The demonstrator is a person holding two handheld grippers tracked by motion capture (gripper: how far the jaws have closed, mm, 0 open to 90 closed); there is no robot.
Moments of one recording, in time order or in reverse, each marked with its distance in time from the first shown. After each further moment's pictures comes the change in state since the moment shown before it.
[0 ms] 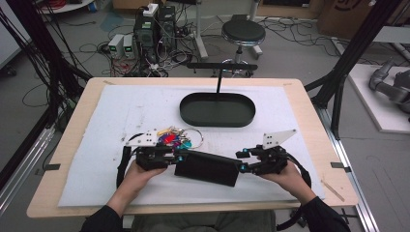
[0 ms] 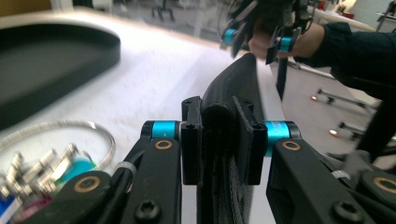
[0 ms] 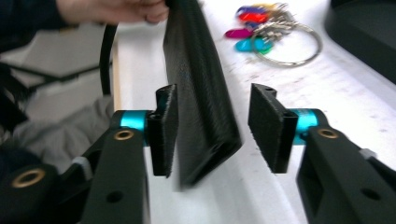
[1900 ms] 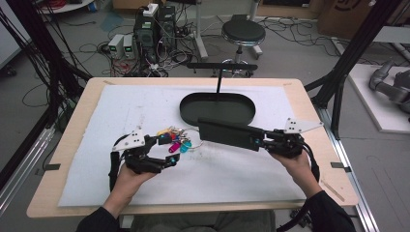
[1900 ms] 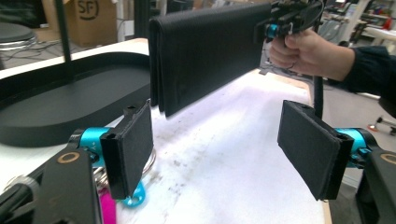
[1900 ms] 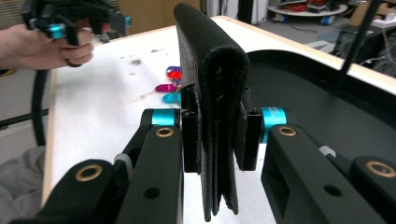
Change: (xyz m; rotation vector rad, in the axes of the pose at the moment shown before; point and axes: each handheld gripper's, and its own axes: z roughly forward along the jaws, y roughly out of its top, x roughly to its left) left arm -0.021 0.014 -0.028 -0.036 0.209 -0.050; right arm -0.025 0.008 -0.042 -0.207 -0.224 -0.024
